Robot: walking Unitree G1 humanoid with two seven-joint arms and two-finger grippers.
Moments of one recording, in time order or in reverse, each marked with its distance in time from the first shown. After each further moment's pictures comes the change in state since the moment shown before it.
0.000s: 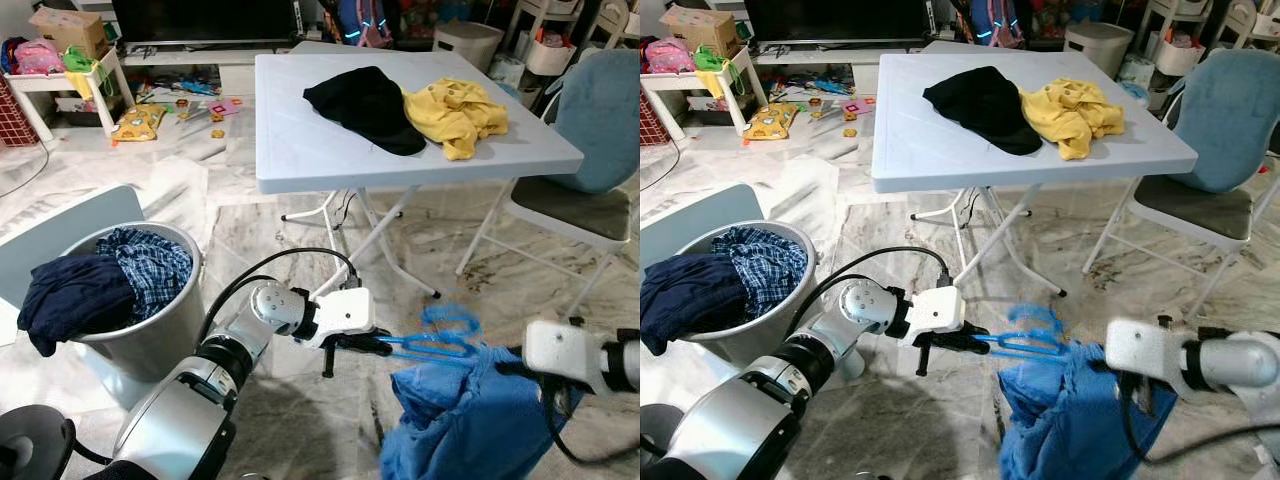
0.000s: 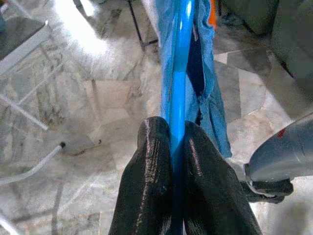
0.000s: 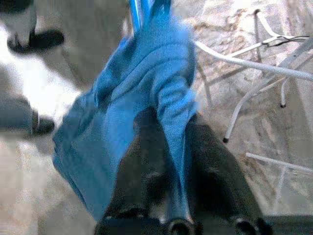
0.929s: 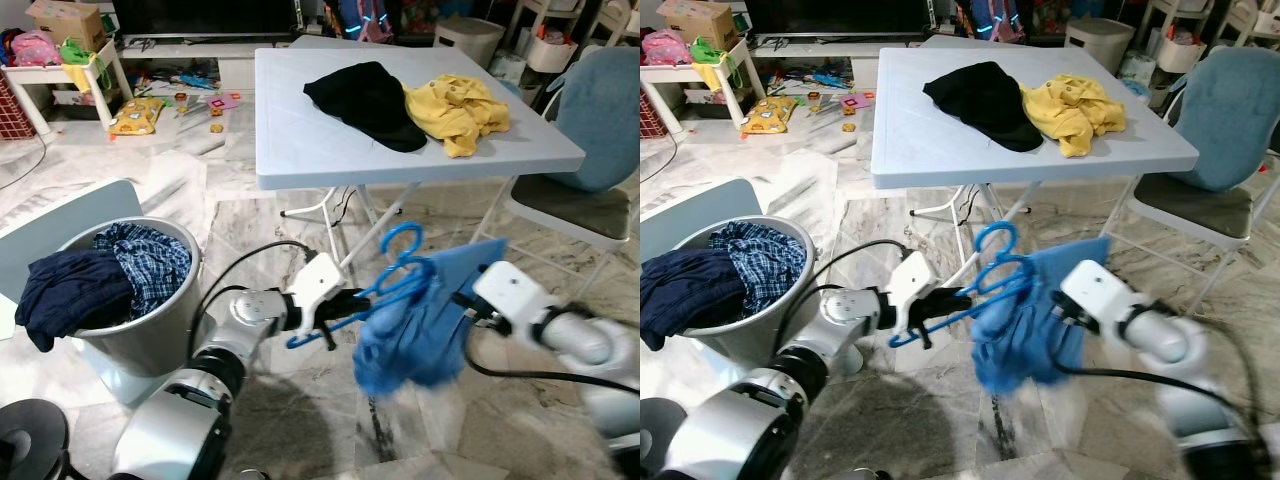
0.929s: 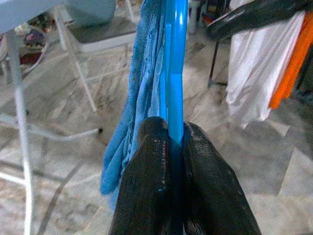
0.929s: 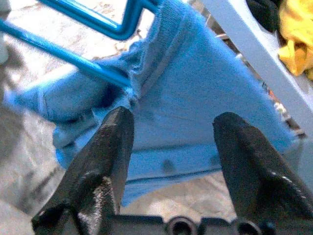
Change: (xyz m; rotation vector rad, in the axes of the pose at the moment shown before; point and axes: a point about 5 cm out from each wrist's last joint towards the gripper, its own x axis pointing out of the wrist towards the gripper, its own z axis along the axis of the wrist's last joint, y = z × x) left arm -0.008 0.011 -0.013 -0.320 -0.153 0.367; right arm 0.054 -0.024 0.023 0.261 -0.089 -0.591
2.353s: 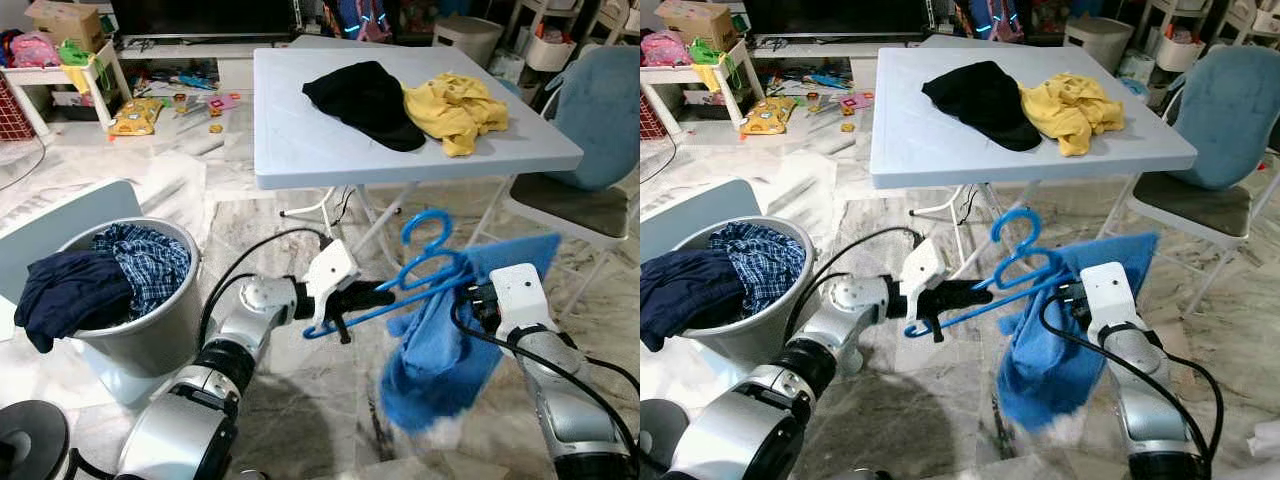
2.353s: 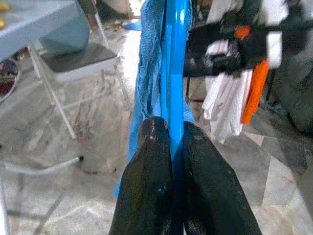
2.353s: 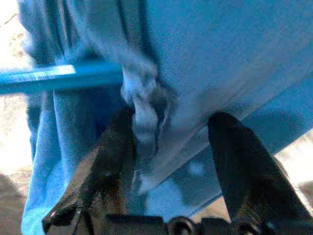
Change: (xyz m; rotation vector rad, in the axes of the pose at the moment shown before) left arm 0.007 -0.002 0.030 0.029 -0.101 -0.126; right arm 0.014 0.017 -0.022 0.430 0.089 -0.333
